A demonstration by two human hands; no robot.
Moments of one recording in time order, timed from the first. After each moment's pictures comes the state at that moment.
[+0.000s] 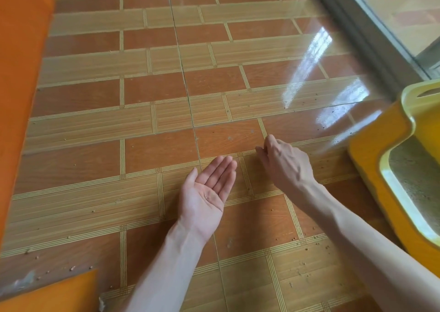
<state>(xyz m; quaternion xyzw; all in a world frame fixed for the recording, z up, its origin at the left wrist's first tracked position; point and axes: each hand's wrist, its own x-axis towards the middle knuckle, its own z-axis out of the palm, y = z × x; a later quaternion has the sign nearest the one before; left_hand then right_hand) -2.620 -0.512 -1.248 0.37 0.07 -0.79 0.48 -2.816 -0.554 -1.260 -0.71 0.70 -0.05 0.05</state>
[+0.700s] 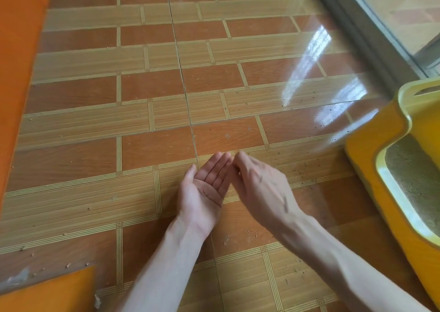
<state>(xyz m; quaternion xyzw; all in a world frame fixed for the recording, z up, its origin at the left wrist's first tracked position) -2.623 -0.514 -1.254 0.39 0.07 -0.79 0.48 -2.759 -0.500 -1.221 -0.76 0.61 -0.18 0.12</state>
